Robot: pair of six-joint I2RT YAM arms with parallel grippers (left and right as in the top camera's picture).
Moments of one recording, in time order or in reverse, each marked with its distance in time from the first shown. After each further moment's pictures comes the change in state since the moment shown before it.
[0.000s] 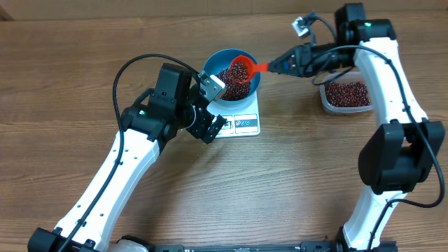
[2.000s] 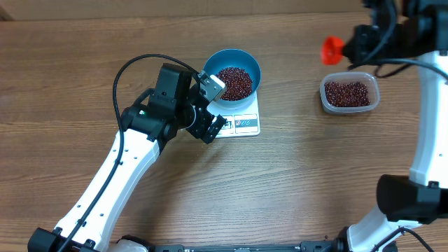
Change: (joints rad) left arm 0.000 0.000 0.000 0.000 0.000 0.000; right arm -0.142 -0.222 0.348 -0.299 0.852 0.254
